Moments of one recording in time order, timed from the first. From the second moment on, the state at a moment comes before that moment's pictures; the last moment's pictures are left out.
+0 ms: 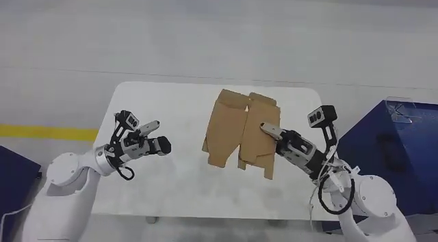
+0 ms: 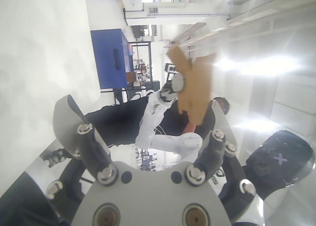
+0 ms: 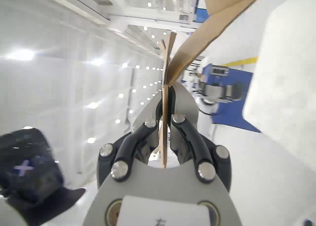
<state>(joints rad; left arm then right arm) 1.14 -1.13 -1.48 -1.48 -0.60 0.00 -1.13 -1.47 -1.08 1.52 -2.11 0.44 0.10 0.63</state>
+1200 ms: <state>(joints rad) 1.17 -1.12 -1.32 -1.62 -0.54 0.01 -1.19 -1.41 -1.10 1.28 -2.06 0.28 0.13 0.60</state>
